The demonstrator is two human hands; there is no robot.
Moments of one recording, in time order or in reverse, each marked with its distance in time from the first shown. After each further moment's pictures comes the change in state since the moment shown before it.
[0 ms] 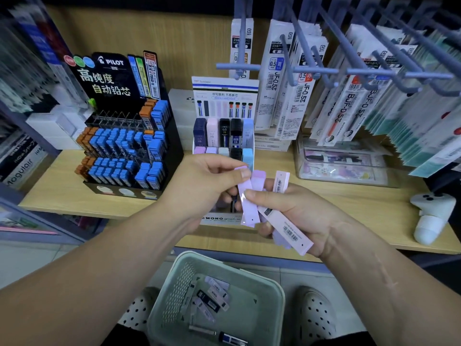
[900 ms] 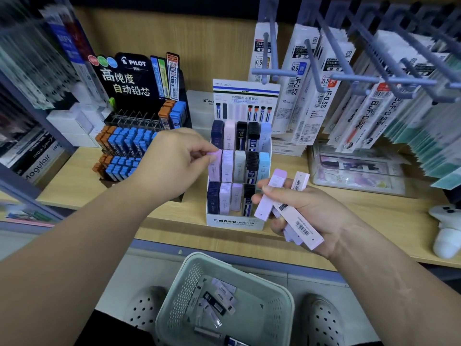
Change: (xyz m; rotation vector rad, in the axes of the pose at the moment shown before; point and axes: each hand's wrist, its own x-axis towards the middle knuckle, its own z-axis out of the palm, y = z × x) left_hand 0.032 0.008 -0.084 0.909 0.088 0.681; right_hand 0.008 -0.004 0.007 0.194 0.173 0.029
